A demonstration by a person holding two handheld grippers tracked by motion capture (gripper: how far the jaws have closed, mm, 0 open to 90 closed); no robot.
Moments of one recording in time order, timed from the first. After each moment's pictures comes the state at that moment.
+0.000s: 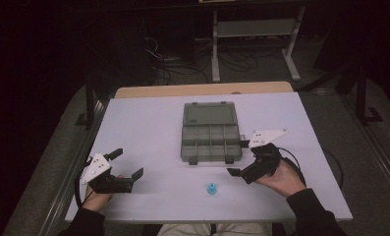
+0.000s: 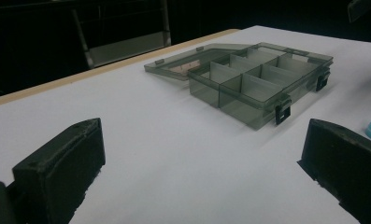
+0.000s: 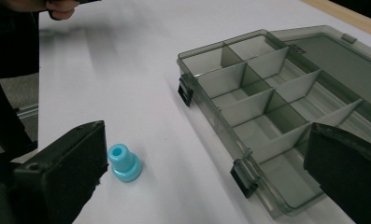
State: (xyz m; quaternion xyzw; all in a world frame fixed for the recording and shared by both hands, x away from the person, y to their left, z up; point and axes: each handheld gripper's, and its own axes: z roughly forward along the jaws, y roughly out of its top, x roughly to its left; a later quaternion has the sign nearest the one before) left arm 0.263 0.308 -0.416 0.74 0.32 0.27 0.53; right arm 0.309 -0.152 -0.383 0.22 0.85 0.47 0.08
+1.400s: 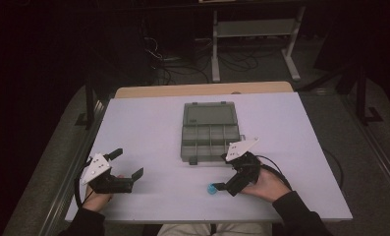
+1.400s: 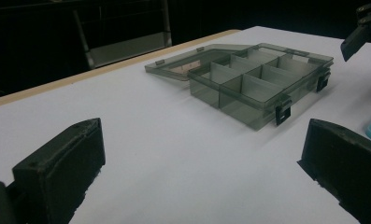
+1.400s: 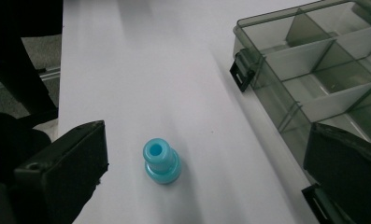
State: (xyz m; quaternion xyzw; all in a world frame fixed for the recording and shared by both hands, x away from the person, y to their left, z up) left arm 0.263 0.307 -0.416 0.74 0.32 0.27 0.53; right arm 0.302 -0.105 -0.407 0.17 0.89 0.42 0.03
